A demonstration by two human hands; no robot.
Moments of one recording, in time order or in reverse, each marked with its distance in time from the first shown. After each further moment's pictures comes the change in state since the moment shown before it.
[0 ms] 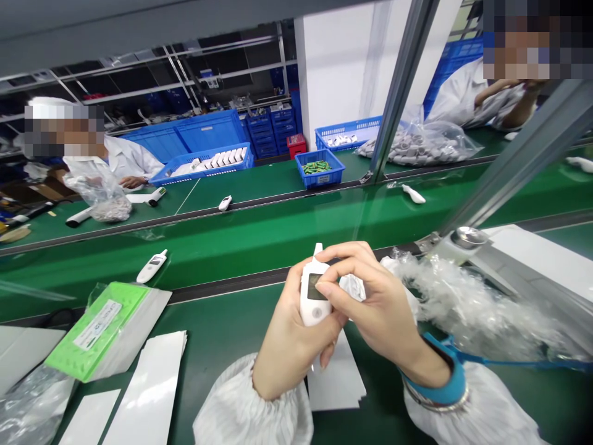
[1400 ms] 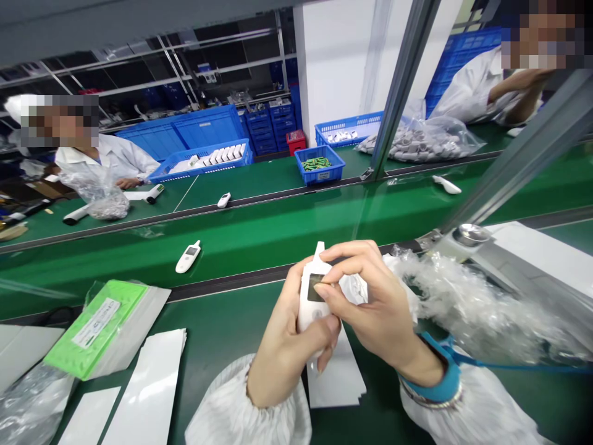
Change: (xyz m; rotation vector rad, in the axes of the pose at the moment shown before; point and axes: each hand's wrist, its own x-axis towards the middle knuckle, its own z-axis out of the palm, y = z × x) left_hand -0.007 -0.004 -0.007 -0.104 -0.129 0.067; right_hand -0.002 0.001 0.004 -0.073 0.068 -0.113
